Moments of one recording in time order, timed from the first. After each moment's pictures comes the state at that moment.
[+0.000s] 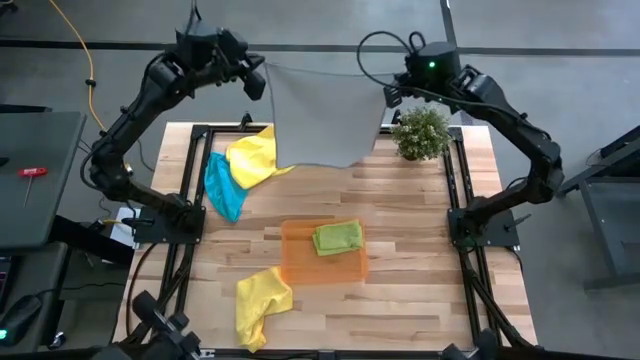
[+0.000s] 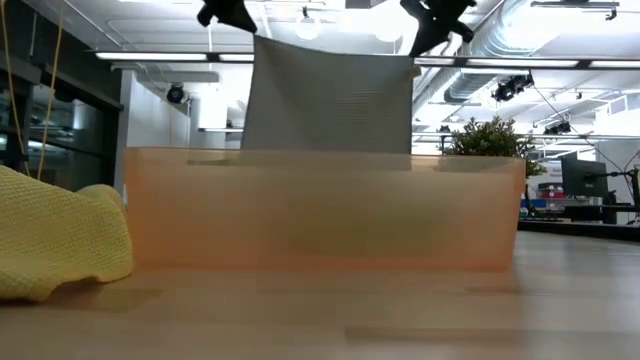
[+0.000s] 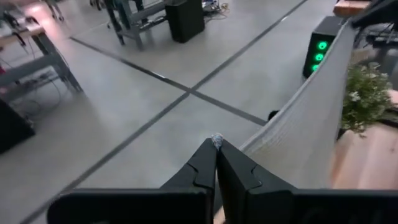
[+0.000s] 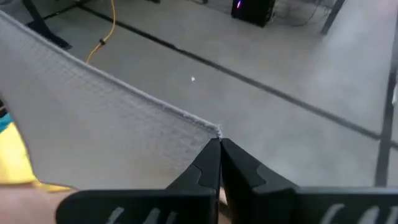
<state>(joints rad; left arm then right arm) 0.97 1.40 1.72 -0.68 0.05 0.20 -0.70 1.41 1.67 -0.80 0.24 0.12</state>
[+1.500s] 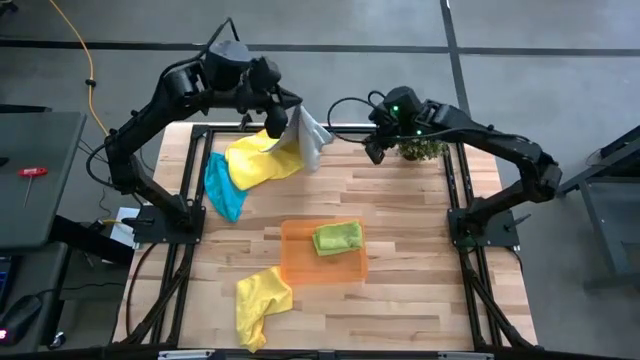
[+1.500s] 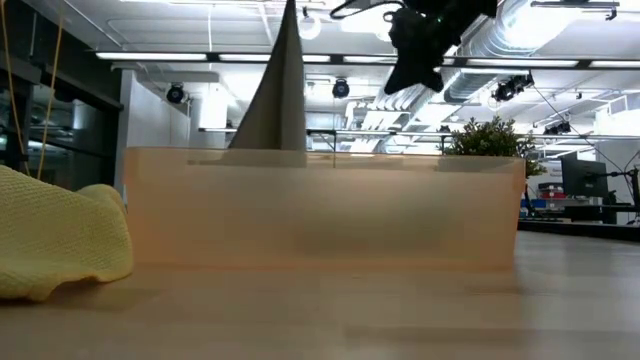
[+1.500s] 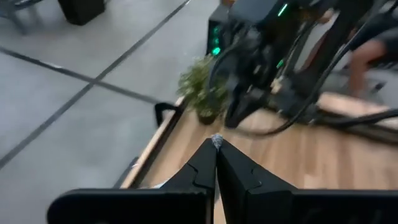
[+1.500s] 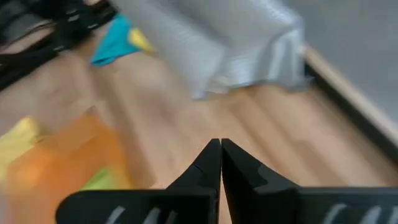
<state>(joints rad) 0.58 1.53 2.01 -0.94 0.10 -0.01 -0.54 1.41 1.33 -0.71 -0.23 0.13</state>
